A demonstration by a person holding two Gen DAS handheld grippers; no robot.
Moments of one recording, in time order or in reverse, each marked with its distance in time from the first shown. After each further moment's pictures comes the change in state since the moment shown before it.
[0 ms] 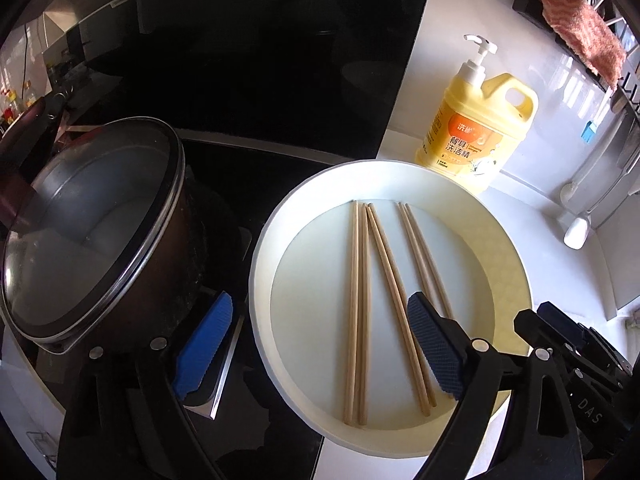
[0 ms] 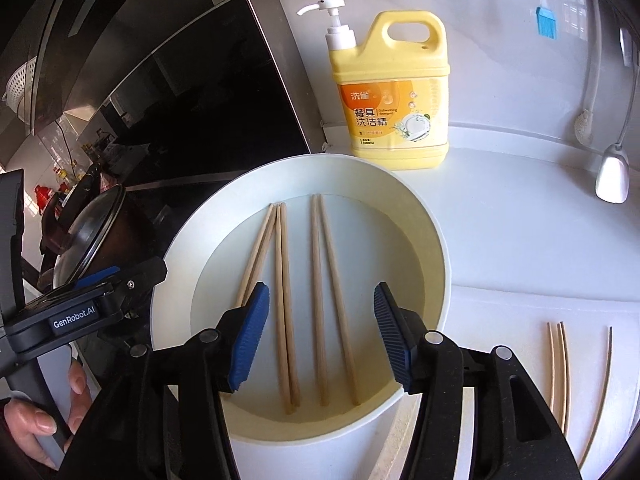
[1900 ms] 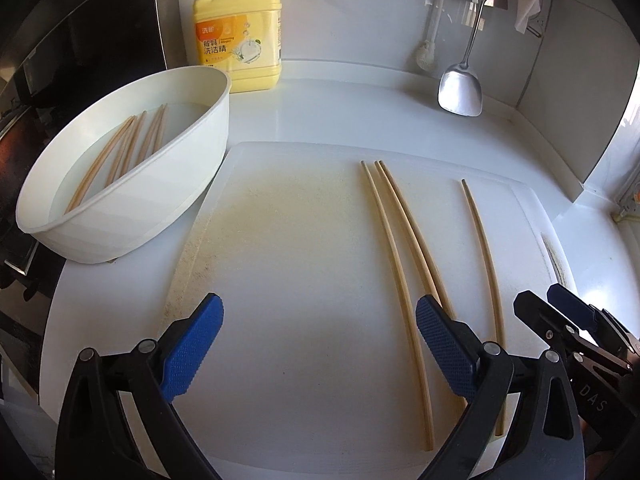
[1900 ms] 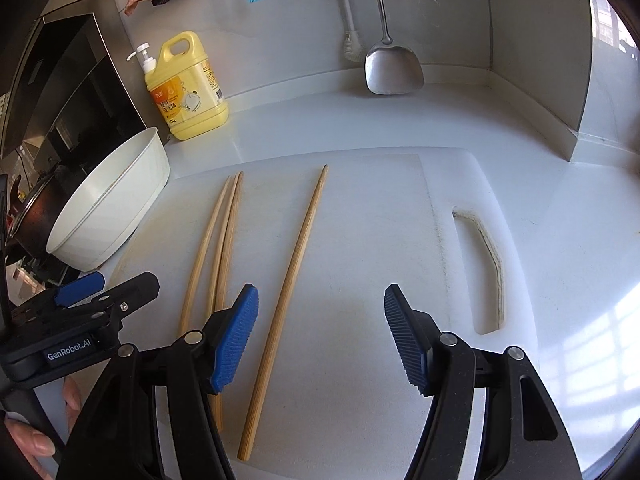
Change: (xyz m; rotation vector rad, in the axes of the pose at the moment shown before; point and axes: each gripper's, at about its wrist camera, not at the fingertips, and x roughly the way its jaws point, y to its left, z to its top) left arm 0.025 -0.277 -0.200 0.201 -0.039 -0.069; right arm -0.108 -0.264 -0.176 0.110 -0.087 -0.164
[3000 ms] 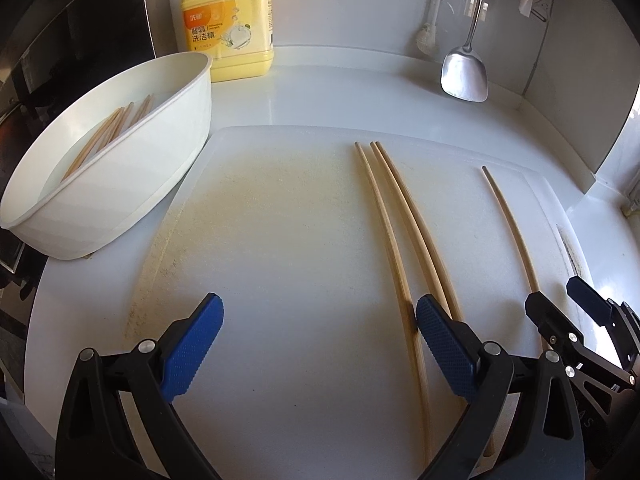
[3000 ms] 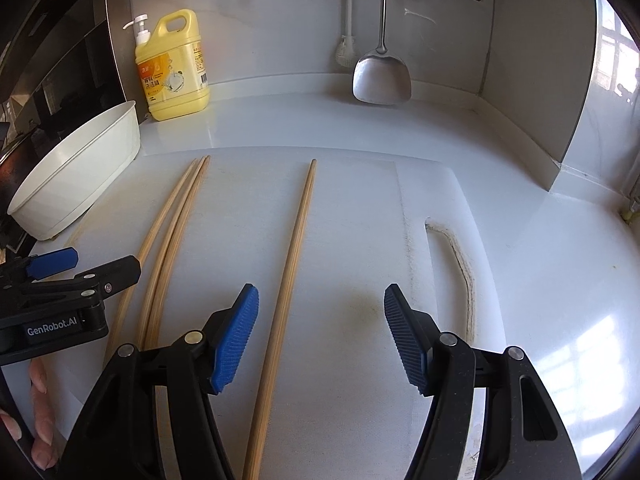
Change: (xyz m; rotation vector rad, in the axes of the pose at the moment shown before) left arm 0.025 -0.013 -0.002 0.012 0.029 0.015; right arm 0.011 -0.005 -0.005 -0.114 -0.026 -0.142
